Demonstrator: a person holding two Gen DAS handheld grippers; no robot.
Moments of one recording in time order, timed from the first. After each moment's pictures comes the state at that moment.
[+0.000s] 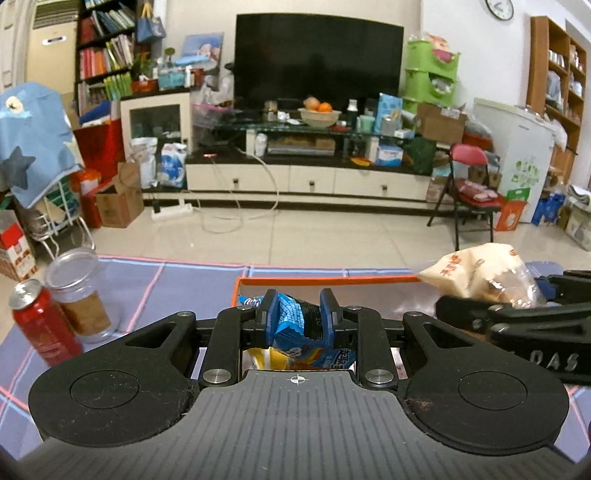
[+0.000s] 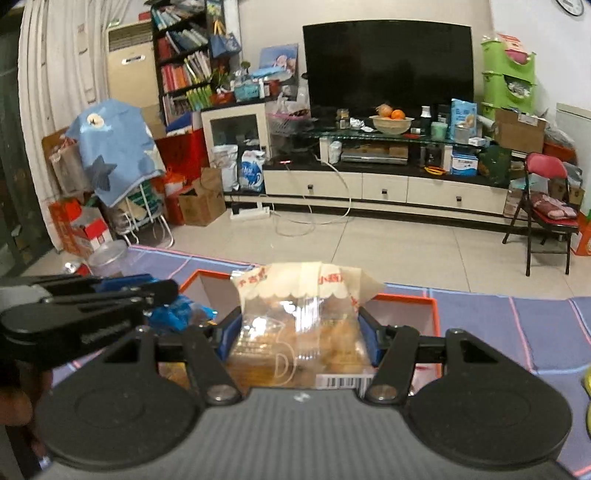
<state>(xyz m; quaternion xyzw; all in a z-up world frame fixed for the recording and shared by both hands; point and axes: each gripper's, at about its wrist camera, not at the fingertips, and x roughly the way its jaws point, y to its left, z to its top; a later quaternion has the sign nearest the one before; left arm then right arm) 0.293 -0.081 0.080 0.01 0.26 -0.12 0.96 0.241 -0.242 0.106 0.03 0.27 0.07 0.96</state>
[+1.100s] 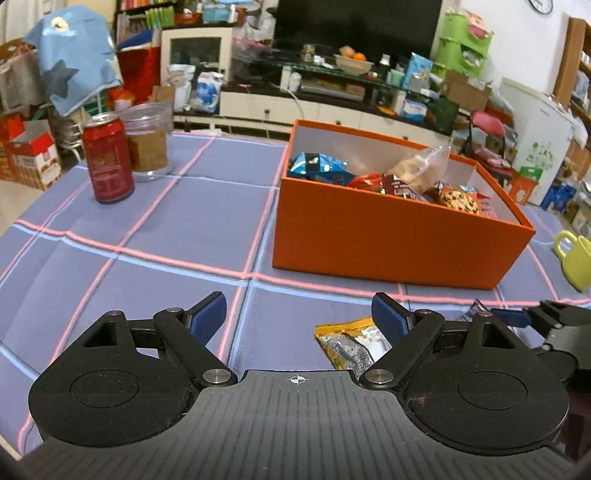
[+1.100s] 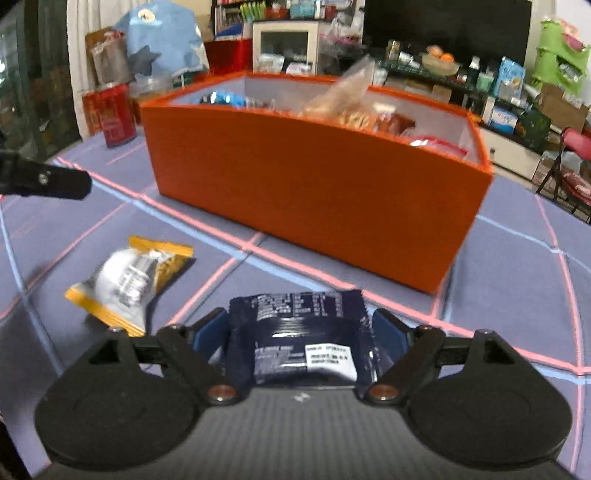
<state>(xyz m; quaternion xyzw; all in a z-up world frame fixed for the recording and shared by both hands) 0.150 -0.017 0.009 -0.04 0.35 -0.09 0.93 0.136 -0.240 -0.034 -0.07 0.37 0.13 0.92</state>
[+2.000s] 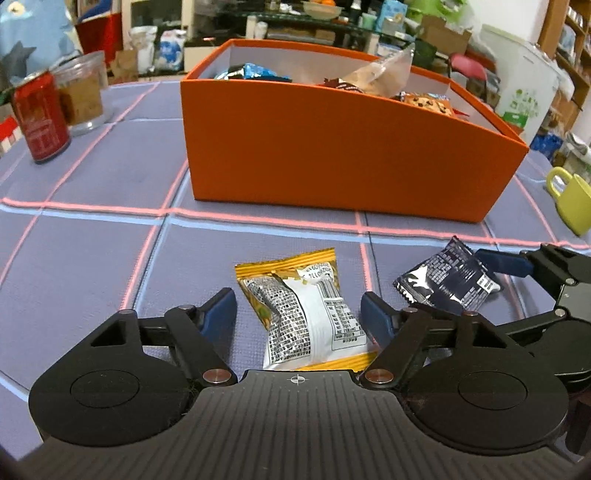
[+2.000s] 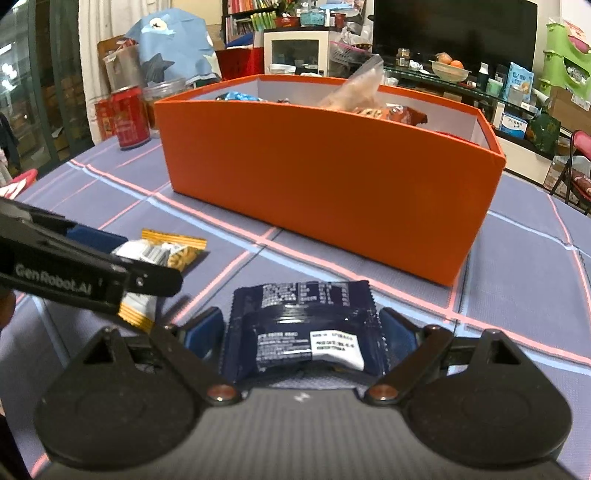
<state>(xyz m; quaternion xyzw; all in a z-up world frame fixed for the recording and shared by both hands) 0.165 -0.073 -0.039 -0.01 0.42 -0.13 0.90 0.129 -0.239 -0.040 -0.05 0.35 0.15 0.93</state>
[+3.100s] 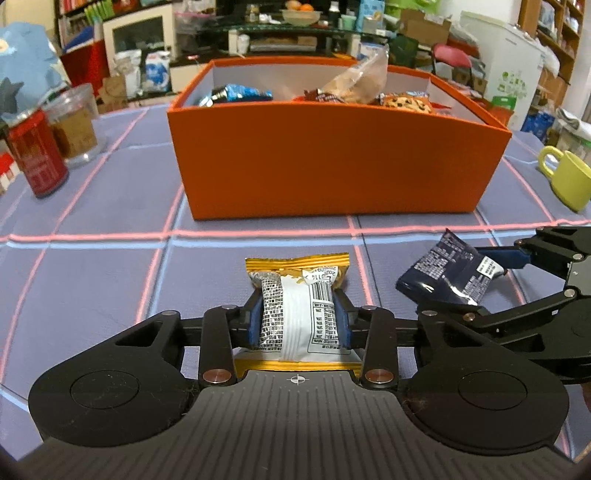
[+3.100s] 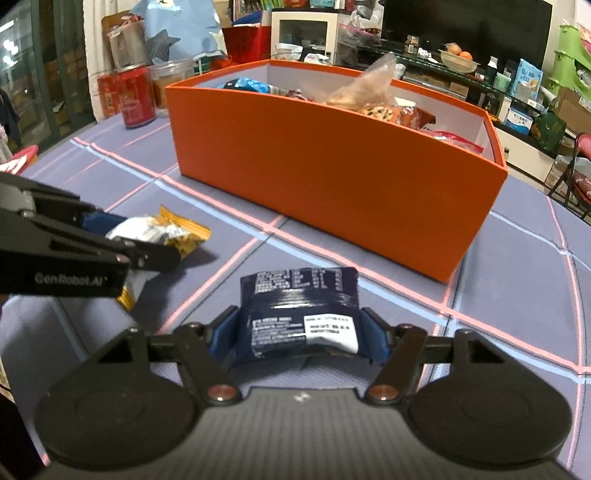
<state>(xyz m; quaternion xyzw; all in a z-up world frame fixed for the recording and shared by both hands) 0.159 -0.077 -0.029 0.04 0.40 -0.14 0.91 0.126 -0.230 -0.028 -0.08 0.38 0.14 0.91</state>
